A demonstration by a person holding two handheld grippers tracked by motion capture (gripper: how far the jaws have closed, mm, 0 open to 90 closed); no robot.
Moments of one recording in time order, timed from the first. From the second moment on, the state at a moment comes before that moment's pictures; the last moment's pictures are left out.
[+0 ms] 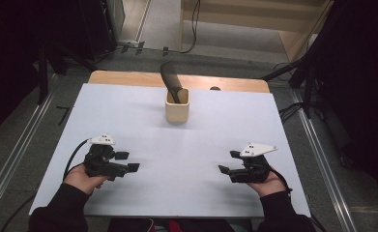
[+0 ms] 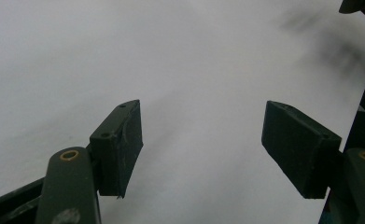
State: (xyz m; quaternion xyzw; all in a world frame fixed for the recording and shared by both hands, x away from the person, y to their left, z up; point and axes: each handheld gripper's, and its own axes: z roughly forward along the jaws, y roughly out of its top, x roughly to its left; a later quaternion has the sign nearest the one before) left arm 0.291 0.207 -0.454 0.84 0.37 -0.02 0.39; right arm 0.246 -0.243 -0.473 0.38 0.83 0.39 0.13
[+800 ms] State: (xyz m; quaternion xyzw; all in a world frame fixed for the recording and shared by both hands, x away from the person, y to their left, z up) left arm 0.291 0.208 -0.456 0.84 0.37 -0.02 0.39; right arm 0.246 -0.242 -0.473 0.38 0.83 0.39 0.13
